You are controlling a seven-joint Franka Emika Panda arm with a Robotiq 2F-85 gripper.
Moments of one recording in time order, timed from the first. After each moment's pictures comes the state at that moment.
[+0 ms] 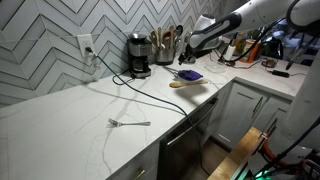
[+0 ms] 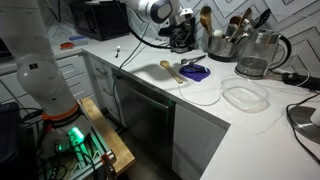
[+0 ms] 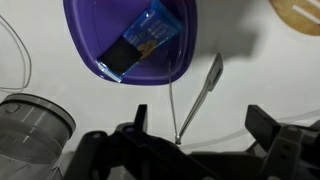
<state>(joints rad) -0.03 0.12 -0.13 -2.03 -0.03 2.62 -0.19</state>
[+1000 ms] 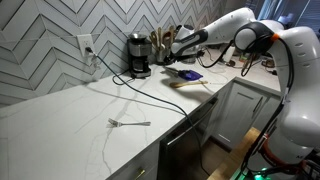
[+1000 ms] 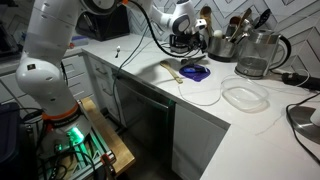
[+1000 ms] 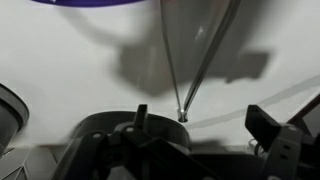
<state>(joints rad) -0.09 0.59 -0.05 -1.51 0.03 2.64 -0.14</state>
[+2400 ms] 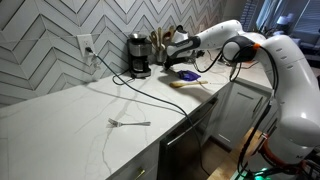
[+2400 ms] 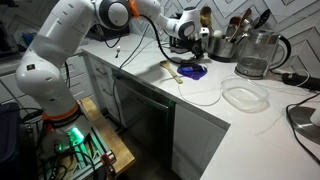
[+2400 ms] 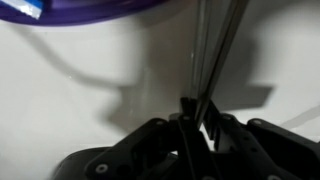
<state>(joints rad) -0.10 0.78 -0.03 -1.26 0.03 2.46 -0.08</state>
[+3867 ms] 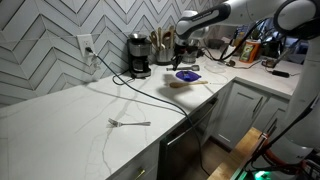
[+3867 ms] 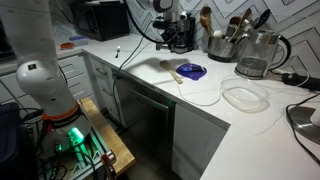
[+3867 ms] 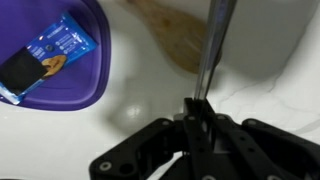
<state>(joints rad) -0.07 0.20 0.04 -1.80 0.11 2.12 -0.38</state>
